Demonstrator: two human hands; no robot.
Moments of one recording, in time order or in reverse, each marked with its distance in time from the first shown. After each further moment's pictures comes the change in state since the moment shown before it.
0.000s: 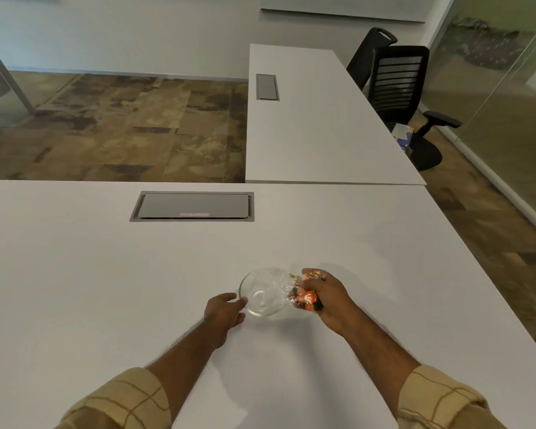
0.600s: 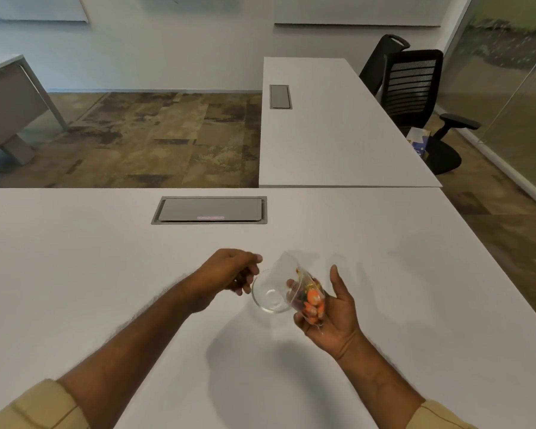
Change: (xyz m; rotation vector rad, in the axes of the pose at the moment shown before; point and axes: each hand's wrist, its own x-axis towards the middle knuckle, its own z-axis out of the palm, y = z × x) left_hand -0.128 0.124 -0.032 0.371 -0.353 0.359; right_hand -0.046 0.025 0.013 0.696 -0.669 0.168
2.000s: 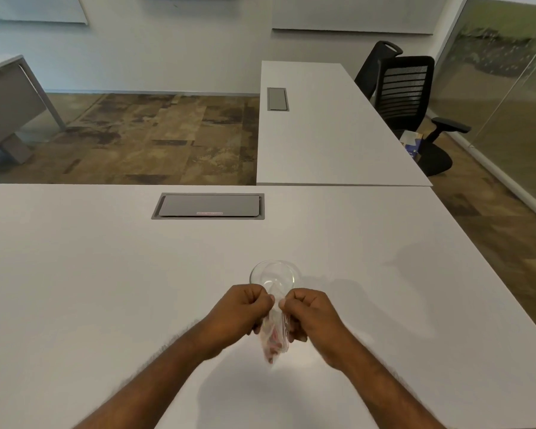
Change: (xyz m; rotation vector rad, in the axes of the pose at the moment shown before) left_hand -0.070 -0.039 0.053 0.072 -0.052 0.132; right_hand -0.051 0.041 0.043 -1.153 0.219 -0.230
